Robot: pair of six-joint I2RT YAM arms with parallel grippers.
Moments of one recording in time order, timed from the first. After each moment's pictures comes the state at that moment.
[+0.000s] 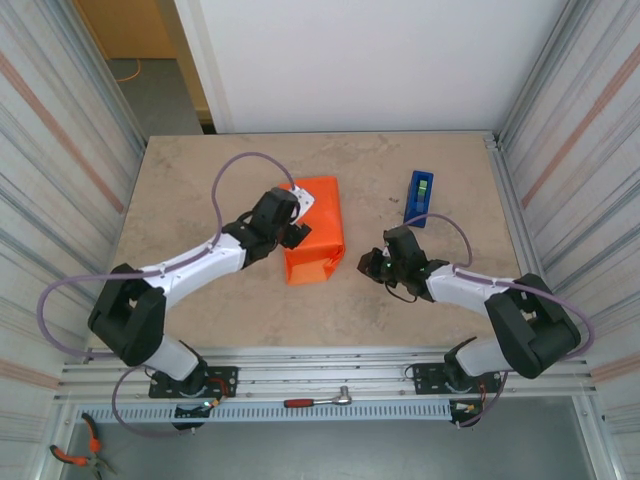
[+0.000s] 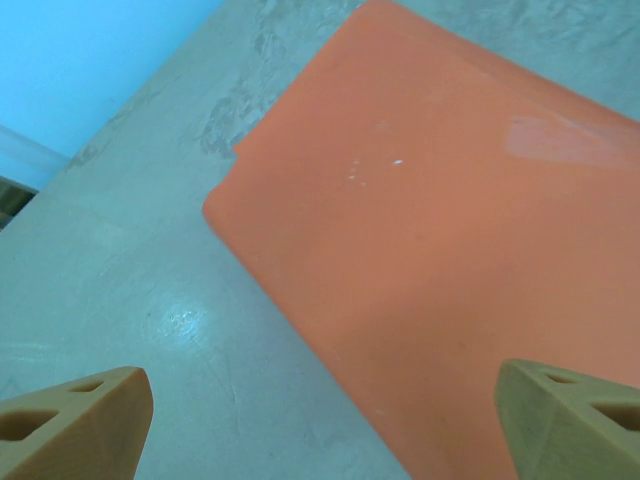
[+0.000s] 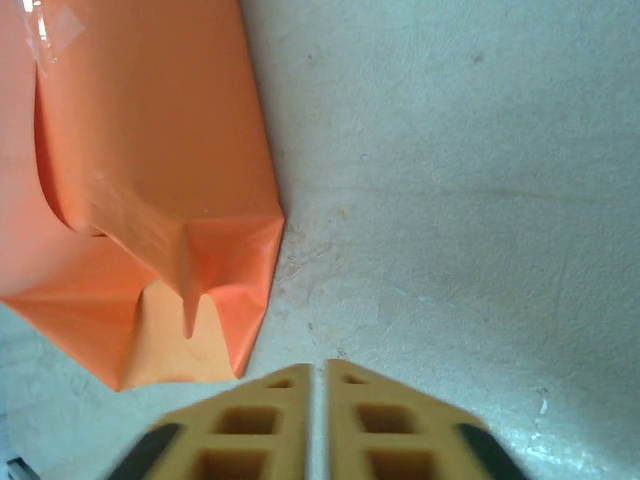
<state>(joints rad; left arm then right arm) -0.66 1.53 1.04 -0.23 -0.36 0.27 0.55 1.40 0.53 0.07 -0.21 0.95</state>
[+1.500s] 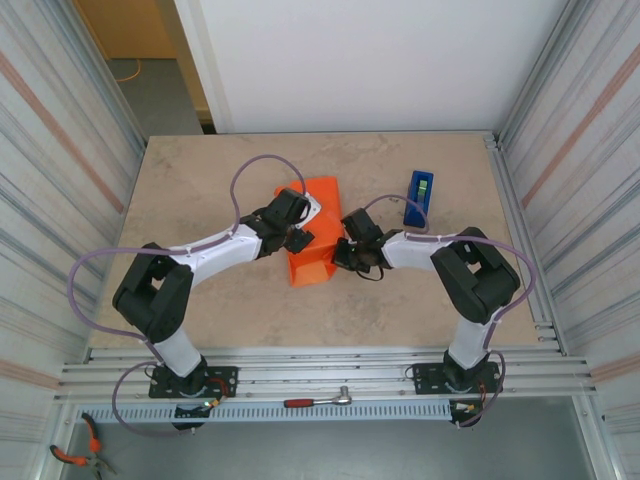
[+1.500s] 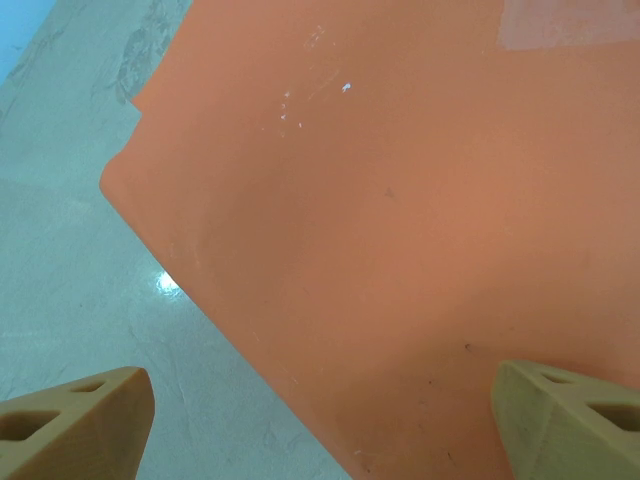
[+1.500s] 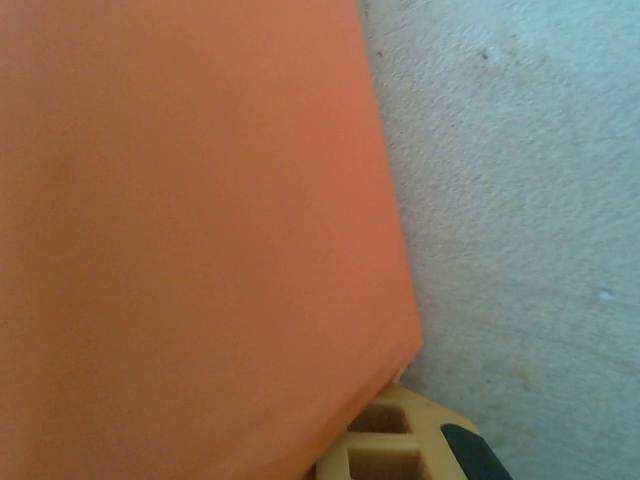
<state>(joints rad) -0.66 1.68 1.09 -0.29 -0.33 0.31 0.66 1.80 0.94 -0.13 -0.16 0.88</state>
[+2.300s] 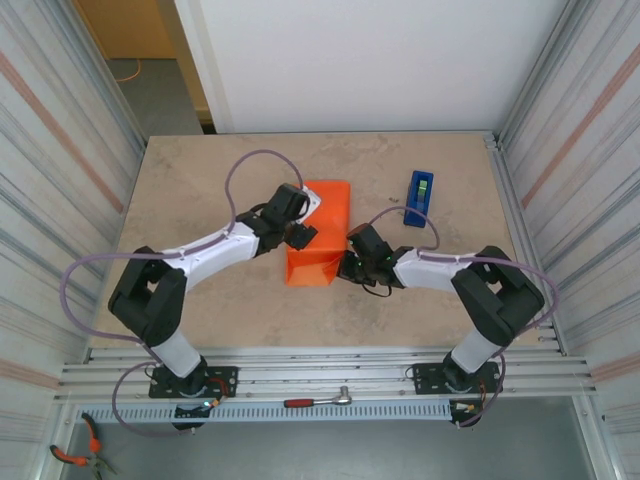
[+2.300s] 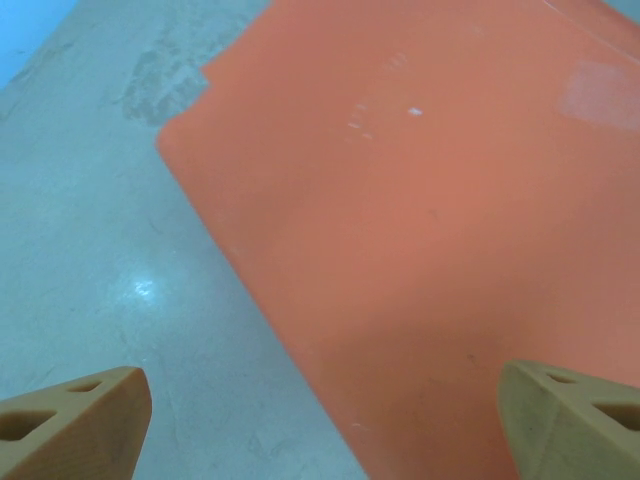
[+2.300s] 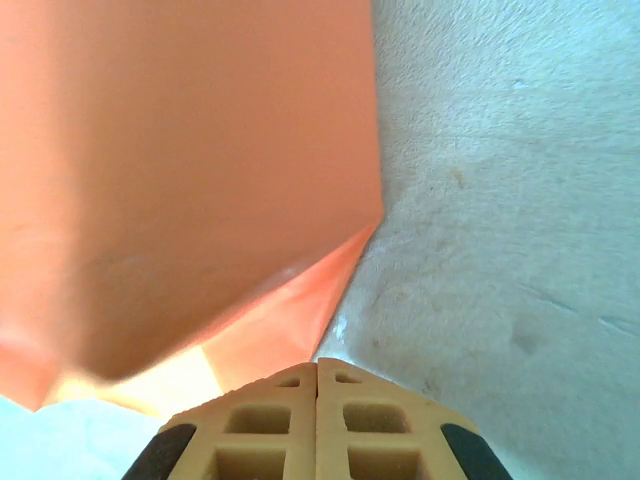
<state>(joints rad) -0.64 1.64 1.13 -0.32 -0.29 0.22 0.71 1.60 0.75 -0.09 -0.09 0.94</state>
